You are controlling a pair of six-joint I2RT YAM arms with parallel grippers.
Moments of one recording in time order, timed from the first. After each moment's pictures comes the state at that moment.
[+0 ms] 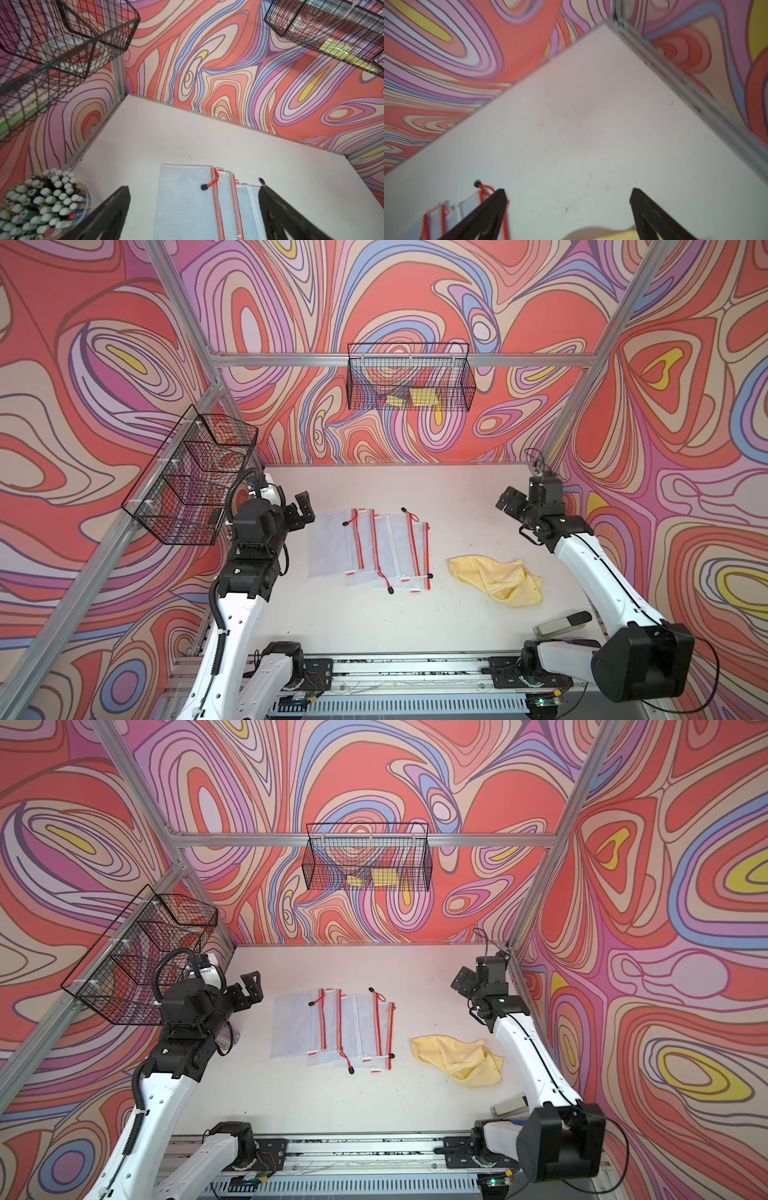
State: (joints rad) left arm -0.03 0.88 0.96 -0.39 -0.04 -0.32; right arm 0.05 1.30 1.05 -0.55 0.16 0.57
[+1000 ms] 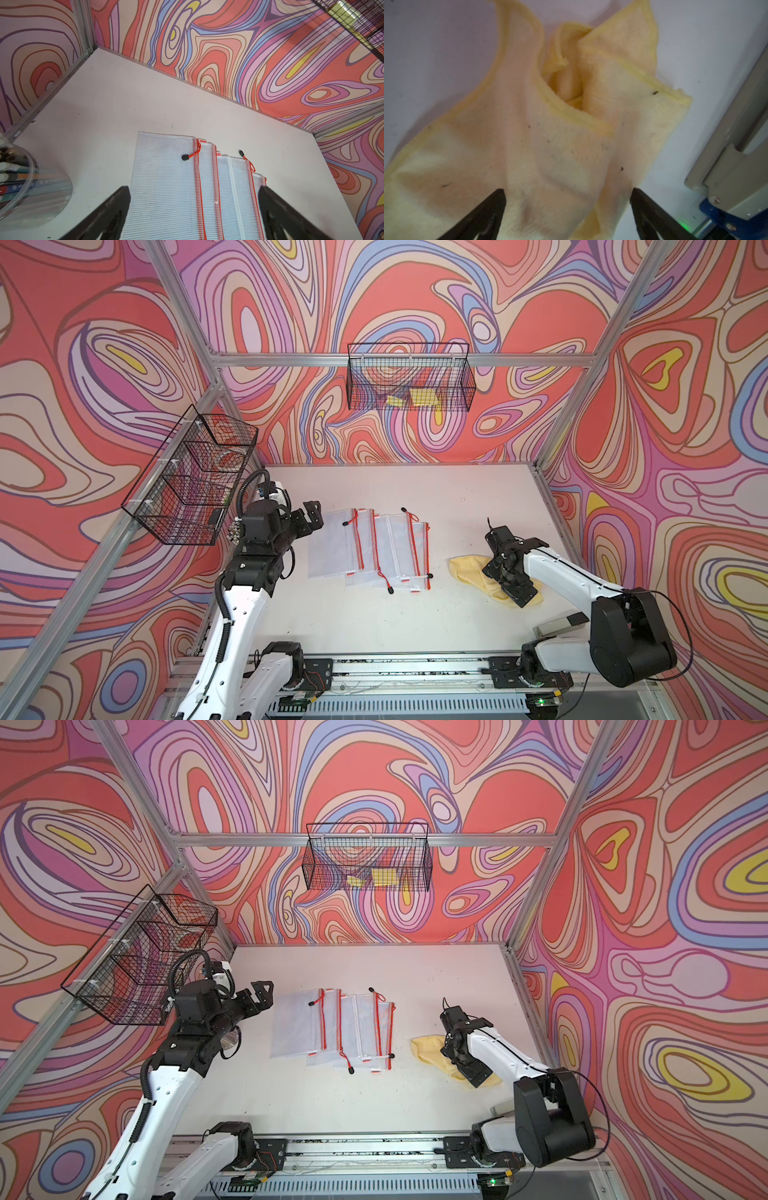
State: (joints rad) left arm -0.03 0.92 0.93 -0.45 0.08 -0.43; right arm 0.24 1.36 0.75 -0.91 0.23 1.17
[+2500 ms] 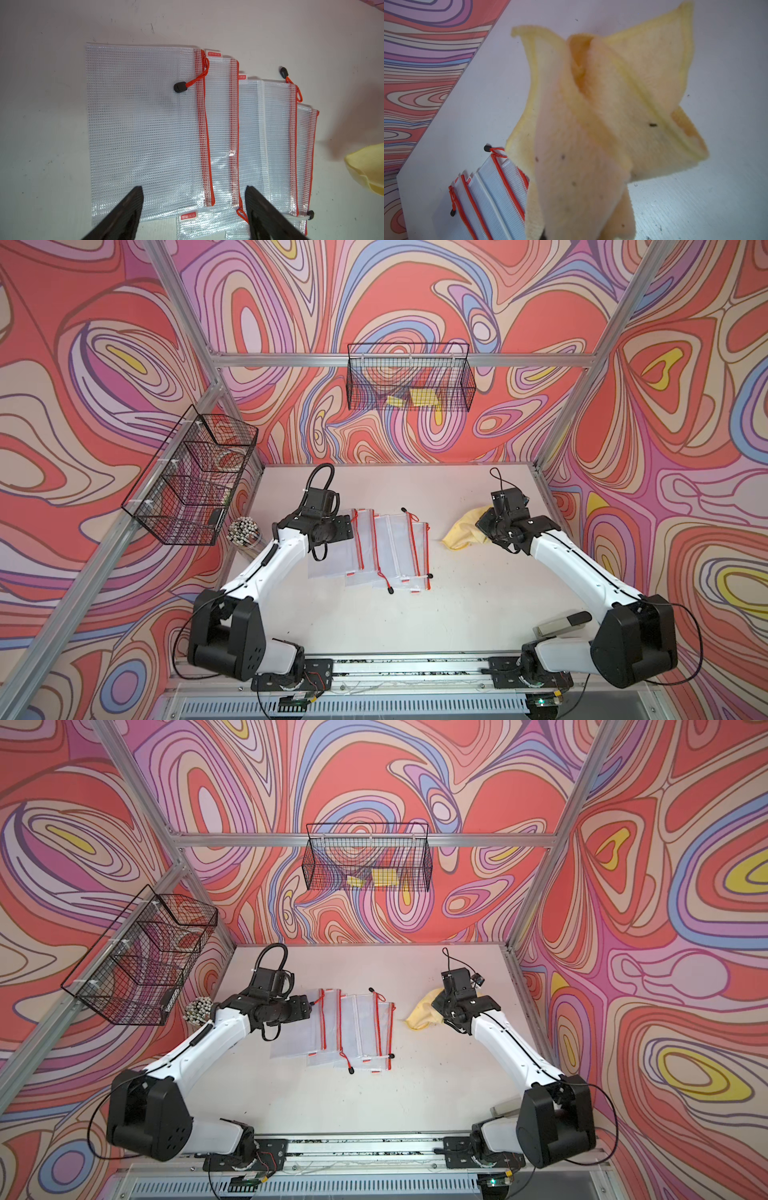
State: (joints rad) left arm -0.26 1.44 1.07 -0.61 0.02 -0.46; right arm 0.24 1.36 1.04 -0.59 0.13 0.92
